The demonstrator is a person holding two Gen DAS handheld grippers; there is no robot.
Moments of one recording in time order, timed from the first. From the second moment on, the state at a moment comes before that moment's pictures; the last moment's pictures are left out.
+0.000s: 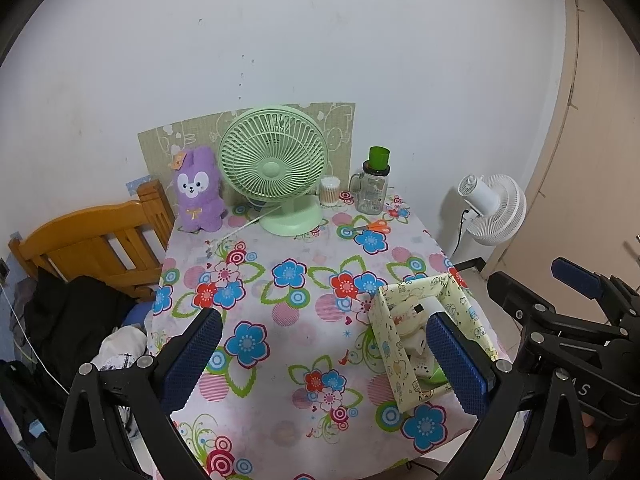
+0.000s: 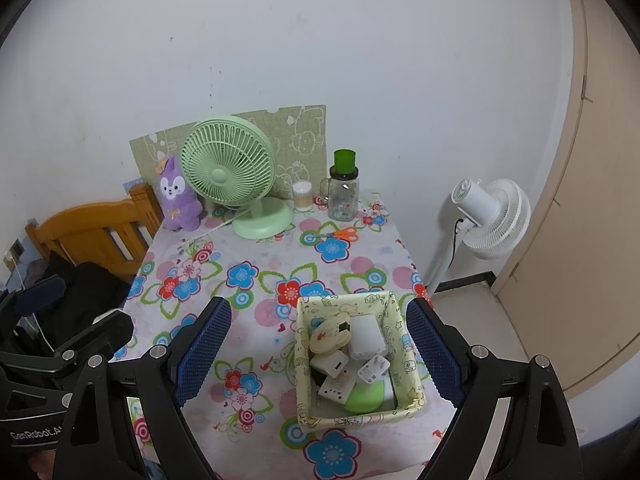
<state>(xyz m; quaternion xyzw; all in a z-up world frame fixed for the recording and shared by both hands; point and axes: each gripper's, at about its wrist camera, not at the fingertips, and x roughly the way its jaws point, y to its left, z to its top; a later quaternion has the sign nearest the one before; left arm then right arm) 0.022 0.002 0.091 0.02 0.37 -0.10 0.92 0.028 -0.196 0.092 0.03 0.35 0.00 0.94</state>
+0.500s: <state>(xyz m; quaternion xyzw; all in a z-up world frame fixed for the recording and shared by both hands) 0.024 0.006 0.091 0.03 0.37 -0.09 0.92 0.030 -0.190 0.091 0.02 0.35 0.01 0.94</state>
